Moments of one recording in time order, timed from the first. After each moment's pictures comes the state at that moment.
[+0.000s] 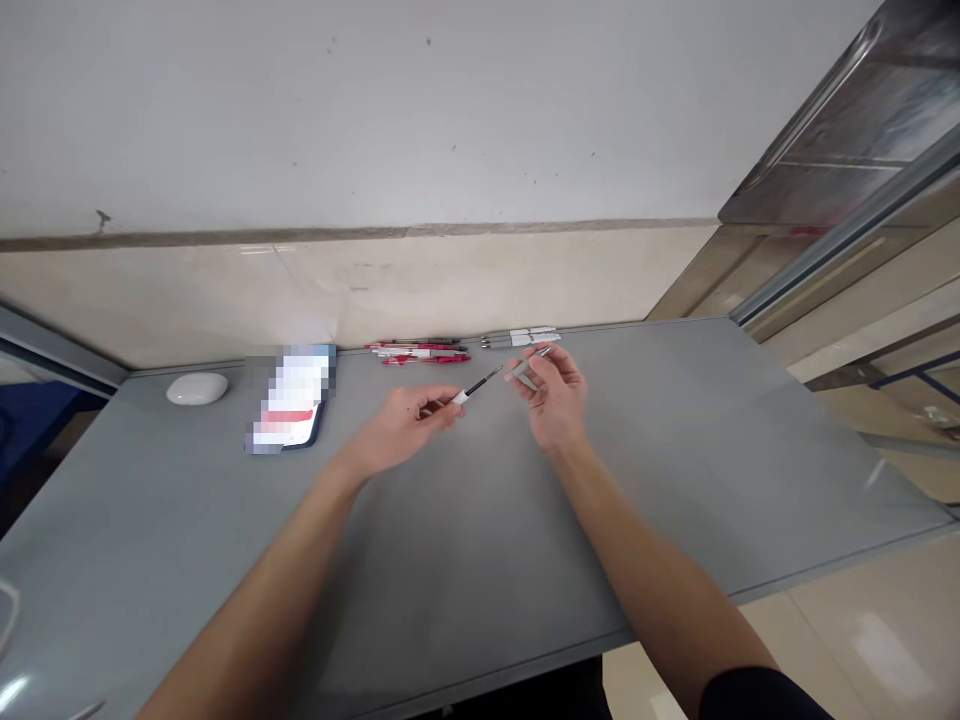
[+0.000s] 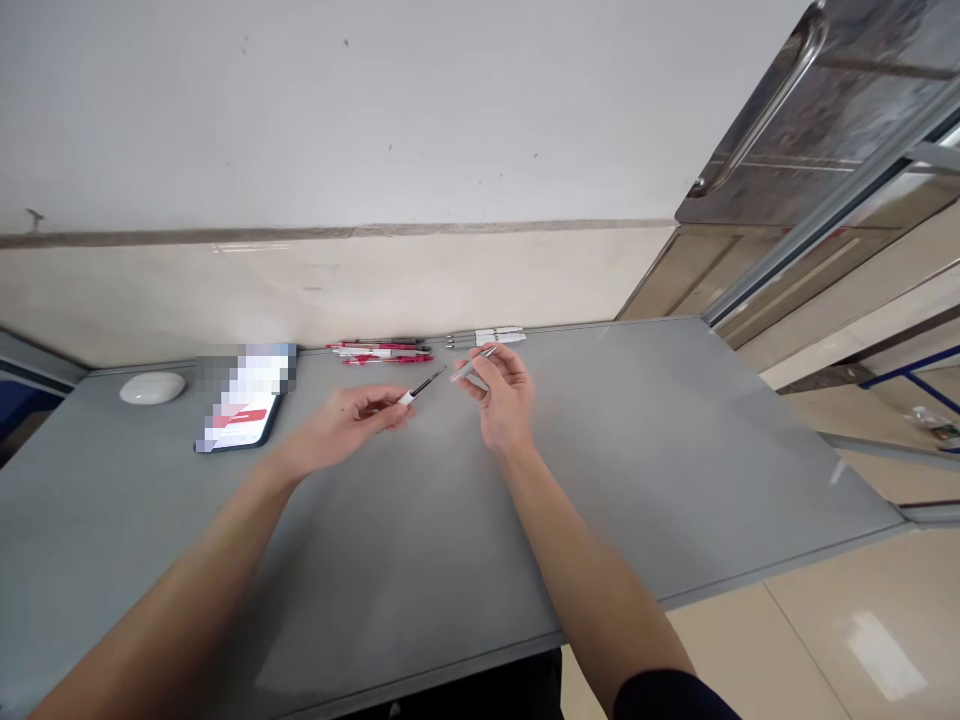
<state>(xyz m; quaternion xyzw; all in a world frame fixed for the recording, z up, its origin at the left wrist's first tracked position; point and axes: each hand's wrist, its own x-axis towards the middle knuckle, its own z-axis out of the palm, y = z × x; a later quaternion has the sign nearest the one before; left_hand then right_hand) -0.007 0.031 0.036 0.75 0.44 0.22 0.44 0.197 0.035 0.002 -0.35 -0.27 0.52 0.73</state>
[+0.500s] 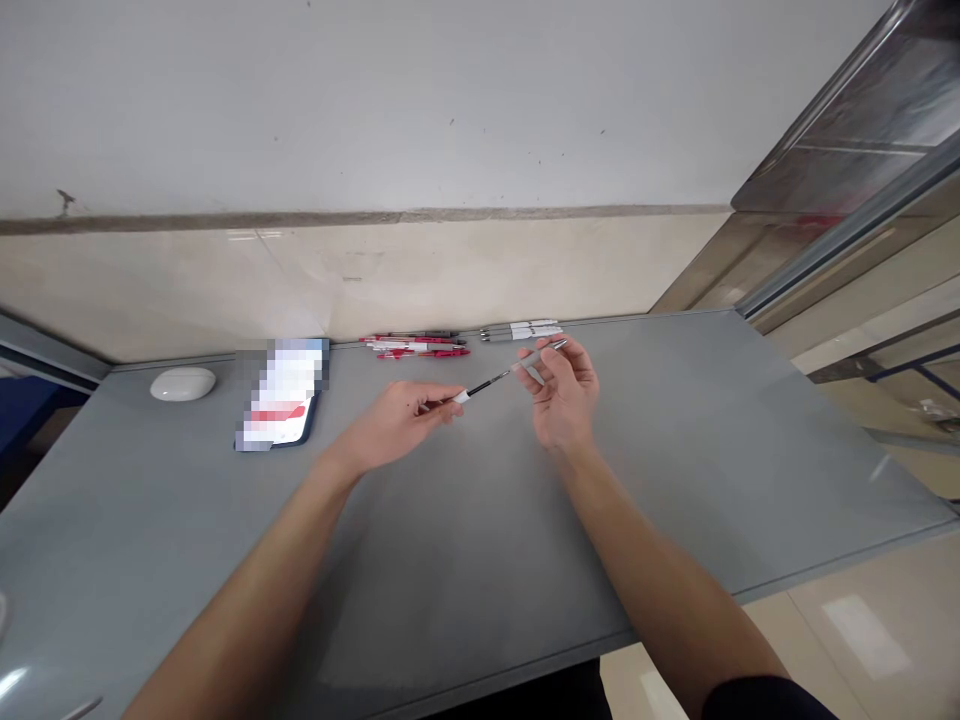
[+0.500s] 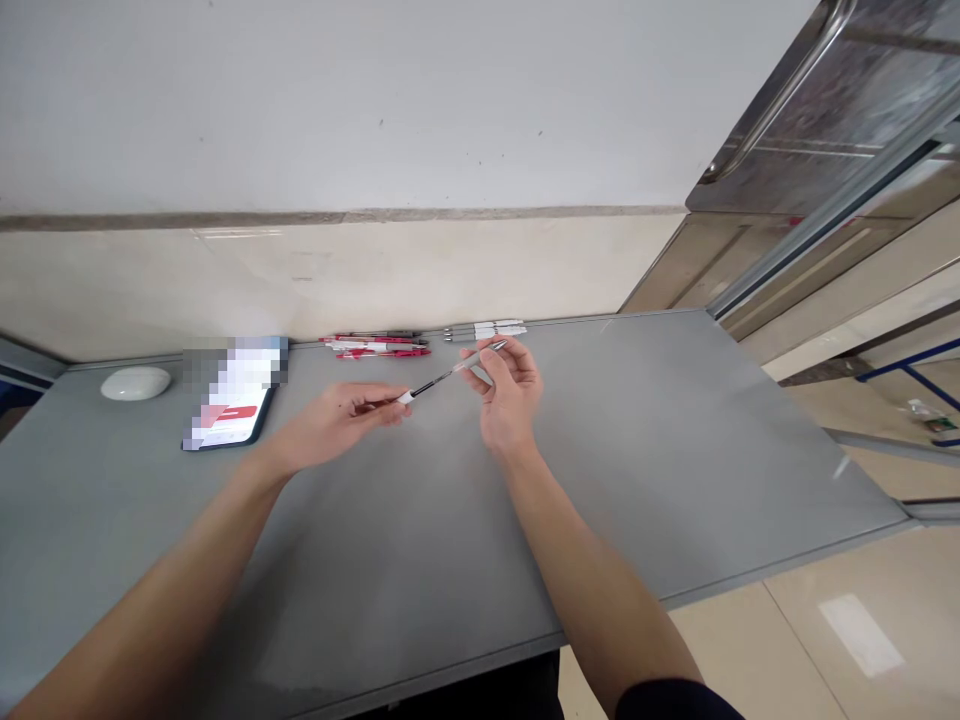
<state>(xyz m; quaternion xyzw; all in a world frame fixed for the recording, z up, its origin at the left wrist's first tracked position) -0.011 0.036 0.031 0.75 0.44 0.20 0.44 0.197 0.030 0.007 -0.37 -0.27 0.47 0.75</state>
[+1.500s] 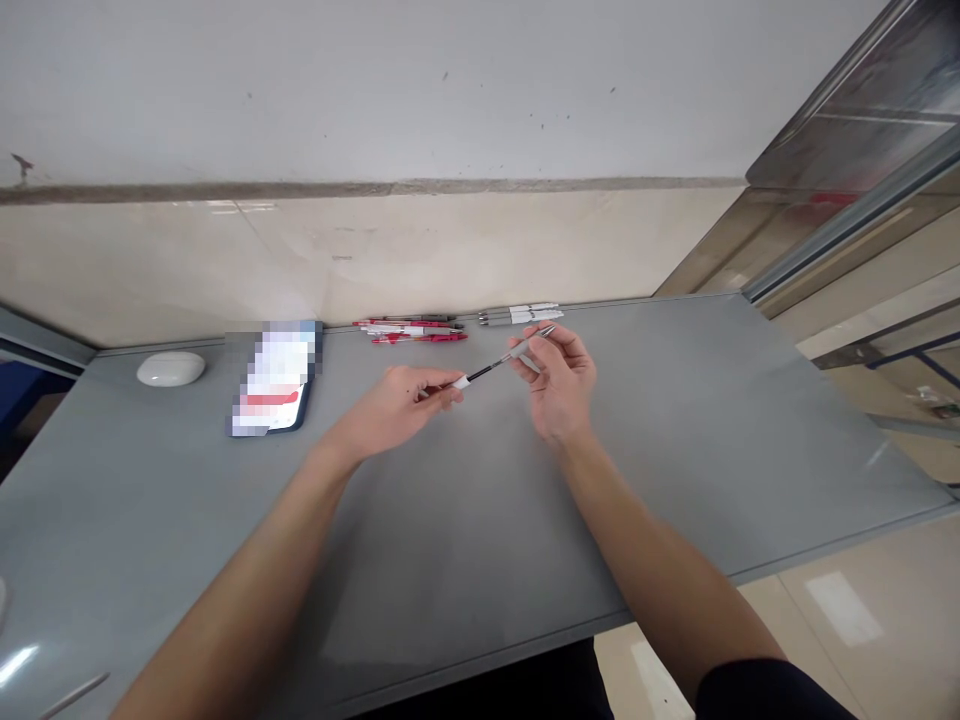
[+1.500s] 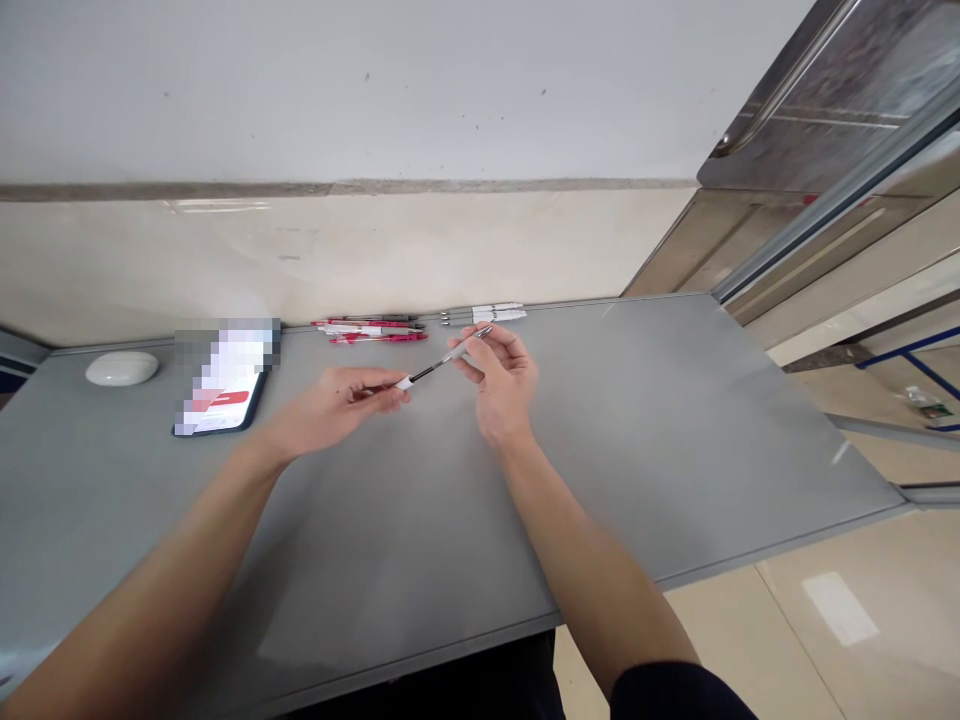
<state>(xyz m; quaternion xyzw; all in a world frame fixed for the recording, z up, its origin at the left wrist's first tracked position) -0.005 0.035 0.031 0.76 0.43 0.22 0.44 0.194 0.026 0.004 -0.39 -0.31 0.48 0.72</state>
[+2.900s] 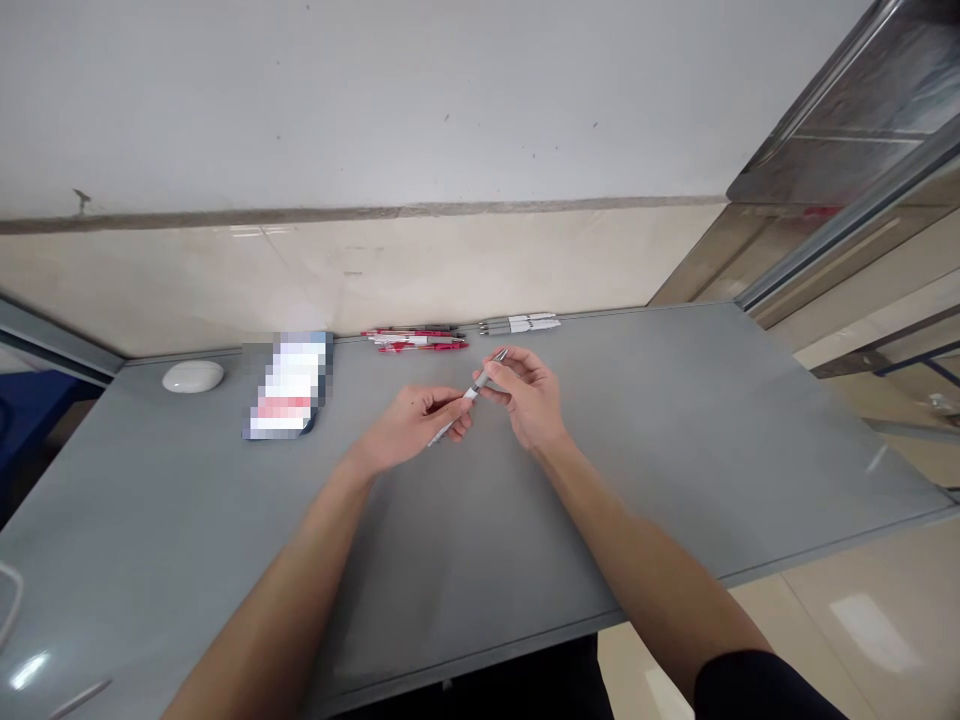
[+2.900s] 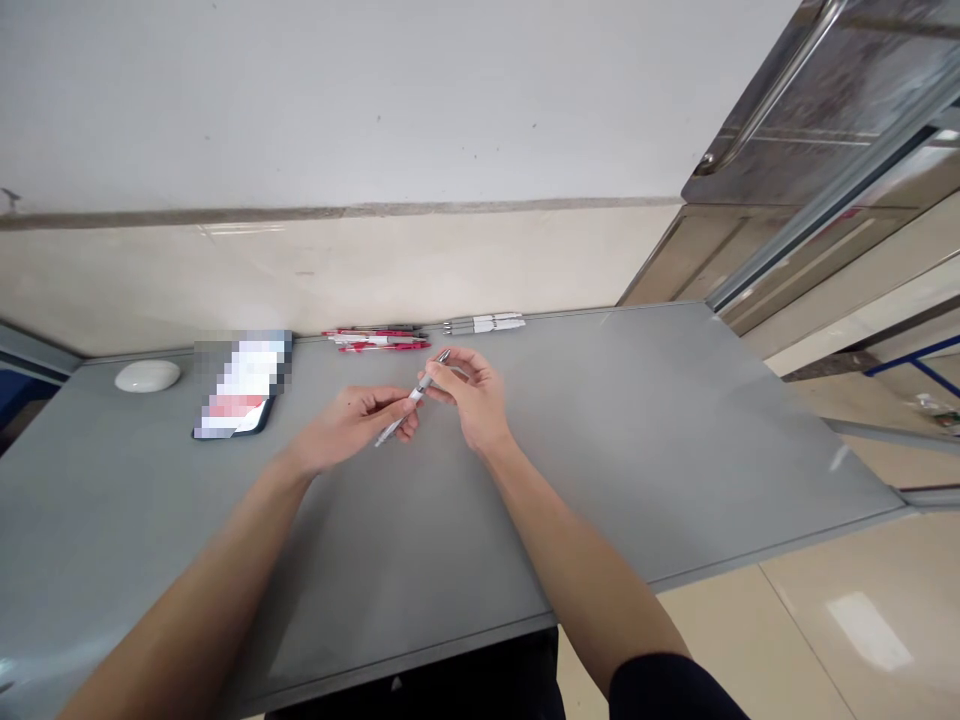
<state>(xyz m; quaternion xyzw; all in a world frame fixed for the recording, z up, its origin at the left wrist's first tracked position) 0.005 0.020 0.027 0.68 0.42 0.23 0.55 0.180 0.022 -0.002 -0.37 -0.35 0.58 0.63</state>
